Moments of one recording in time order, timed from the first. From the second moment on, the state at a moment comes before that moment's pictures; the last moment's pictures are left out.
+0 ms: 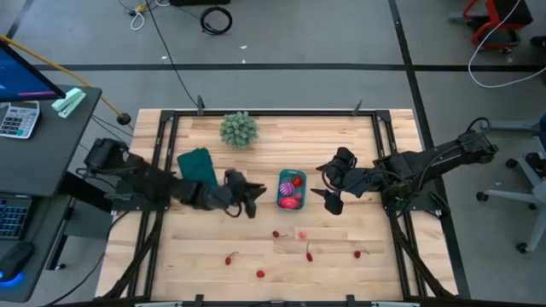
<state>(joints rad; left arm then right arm) -0.29 1.51 0.63 0.54 -0.63 -0.66 0.30 1.17 1.07 -0.62 0.47 0.41</state>
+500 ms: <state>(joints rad) -0.16 1.86 0.90 0.56 -0.49 -0.54 0.30 1.17 1.07 -0.61 0.55 0.40</state>
